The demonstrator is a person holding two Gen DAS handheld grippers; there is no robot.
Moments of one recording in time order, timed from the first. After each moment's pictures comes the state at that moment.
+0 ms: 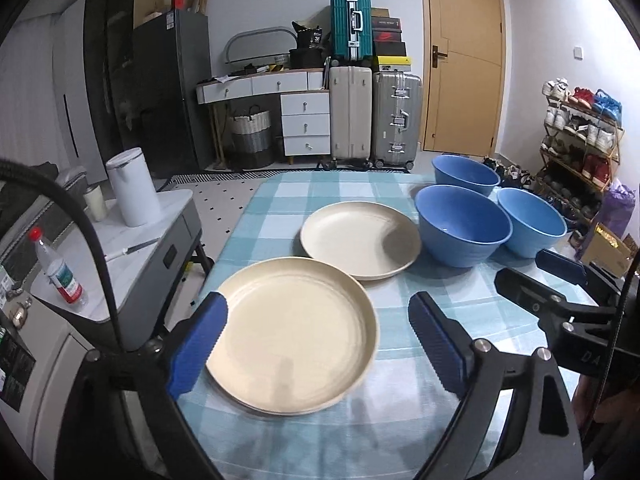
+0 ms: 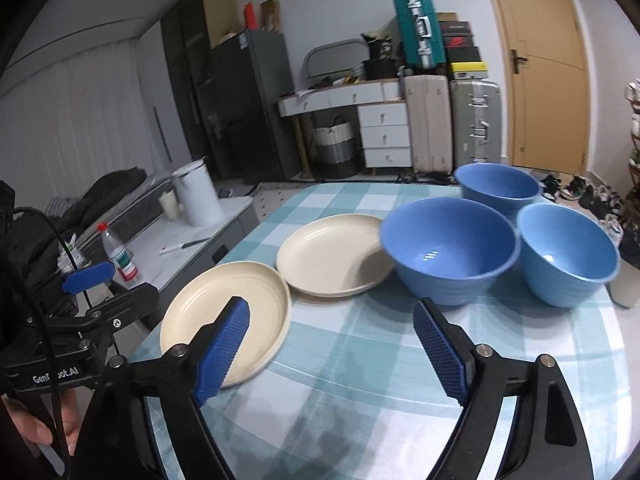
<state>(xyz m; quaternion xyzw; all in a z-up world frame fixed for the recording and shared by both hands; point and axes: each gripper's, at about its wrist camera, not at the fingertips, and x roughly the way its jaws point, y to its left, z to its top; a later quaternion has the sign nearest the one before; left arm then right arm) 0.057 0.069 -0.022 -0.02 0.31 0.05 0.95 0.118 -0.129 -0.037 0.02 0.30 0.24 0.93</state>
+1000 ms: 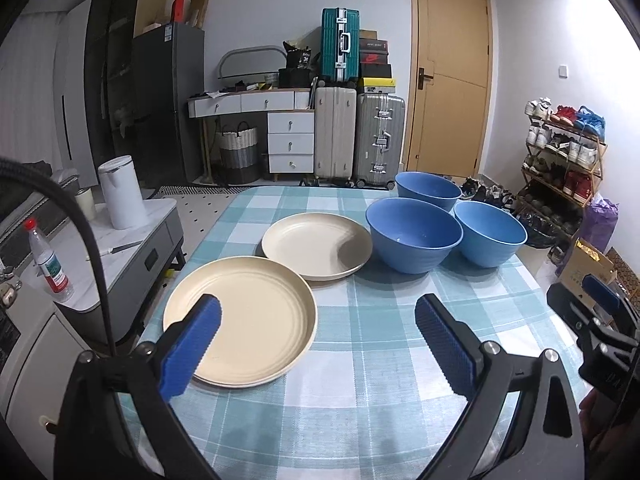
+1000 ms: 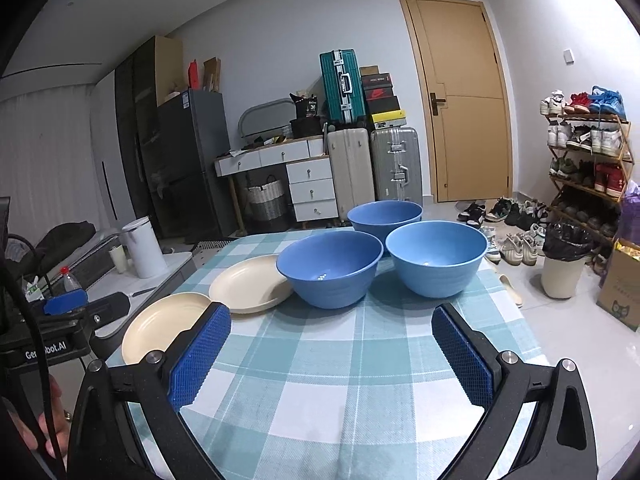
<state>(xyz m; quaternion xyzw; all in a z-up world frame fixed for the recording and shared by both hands) 0.019 0.017 -0.019 -0.03 0.27 0.03 0.96 0.015 -0.236 -0.019 0.04 0.20 0.11 0.97</state>
